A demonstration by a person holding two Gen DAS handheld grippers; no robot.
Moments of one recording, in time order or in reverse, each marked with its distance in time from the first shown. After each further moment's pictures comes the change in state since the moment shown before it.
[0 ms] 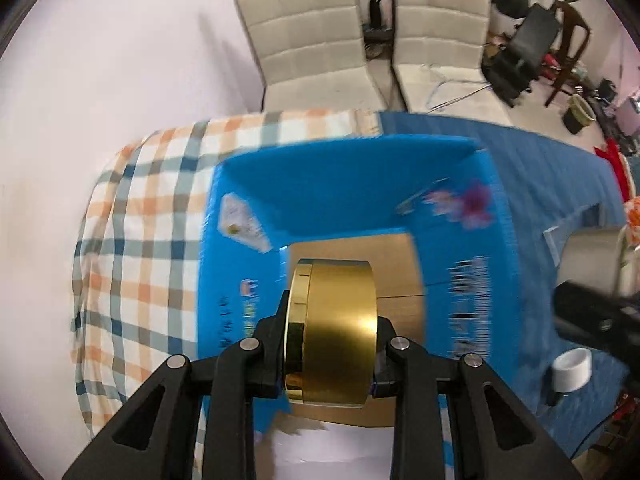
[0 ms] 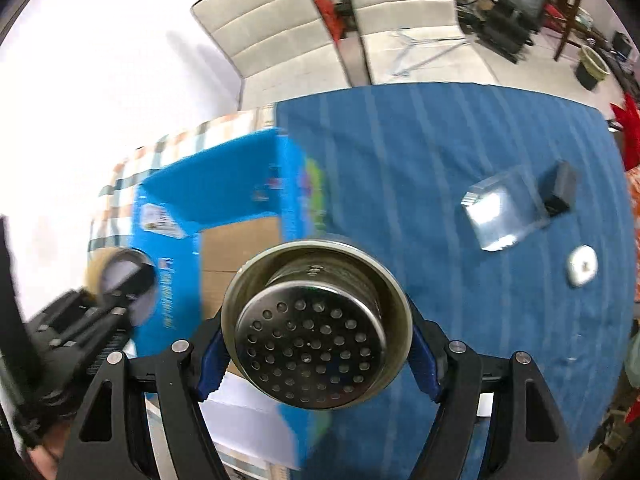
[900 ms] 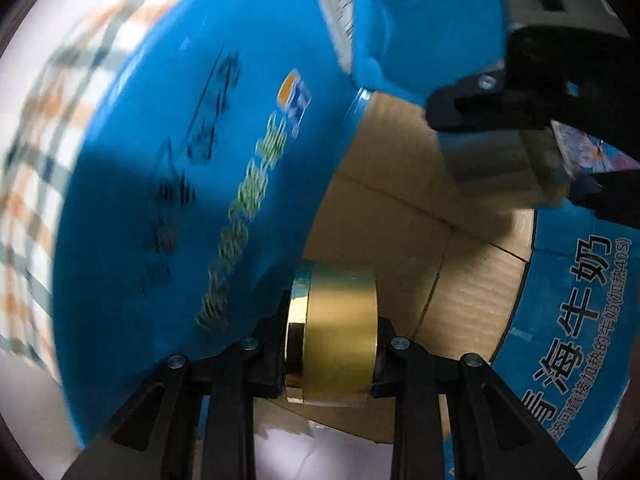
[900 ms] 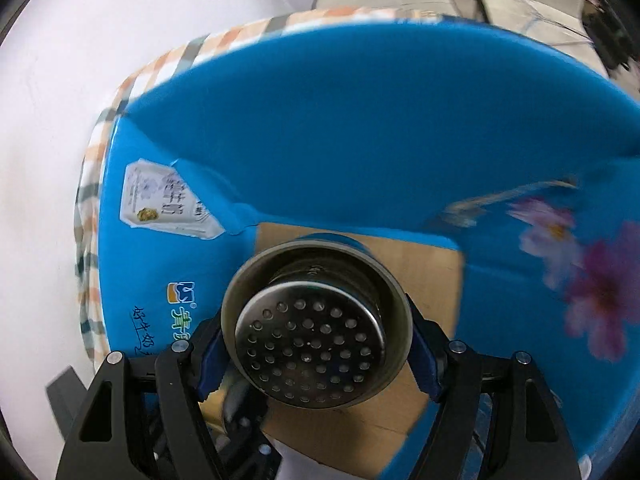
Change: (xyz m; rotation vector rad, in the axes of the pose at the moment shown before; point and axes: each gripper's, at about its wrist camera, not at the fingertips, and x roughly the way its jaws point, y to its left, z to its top) left arm 0.115 0.039 -0.086 -0.395 0.226 -0.094; right arm 0.210 0.118 0.049 -0.200 0.258 0.059
